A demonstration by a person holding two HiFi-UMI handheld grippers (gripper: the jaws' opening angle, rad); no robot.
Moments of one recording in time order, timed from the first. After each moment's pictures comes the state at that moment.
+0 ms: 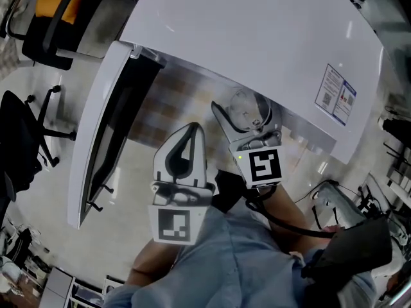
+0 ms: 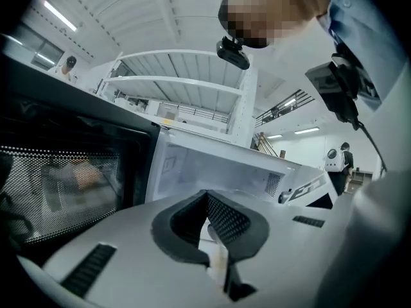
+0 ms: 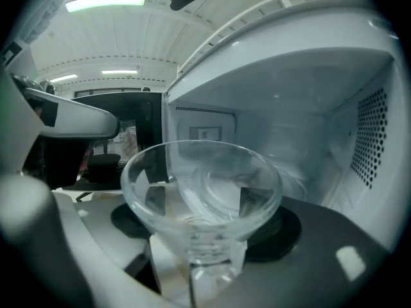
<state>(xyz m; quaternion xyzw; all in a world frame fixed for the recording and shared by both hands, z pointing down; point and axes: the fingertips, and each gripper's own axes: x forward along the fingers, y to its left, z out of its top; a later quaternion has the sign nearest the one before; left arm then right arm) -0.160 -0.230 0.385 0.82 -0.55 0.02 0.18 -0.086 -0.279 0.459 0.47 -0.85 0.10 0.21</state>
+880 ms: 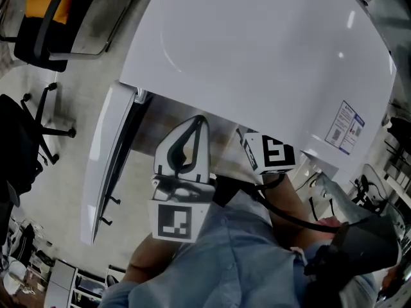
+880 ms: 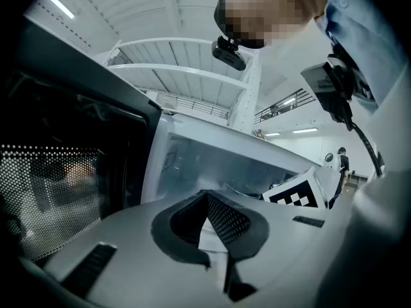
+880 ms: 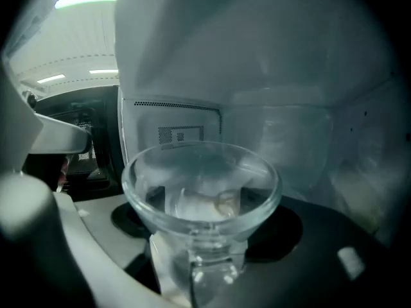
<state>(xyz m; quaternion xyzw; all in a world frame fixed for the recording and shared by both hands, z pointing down) -0.165 -0.288 0.397 0.82 -0.53 0.03 0.20 -0.076 -0.361 0.462 0.50 -0.84 0.11 0.20</state>
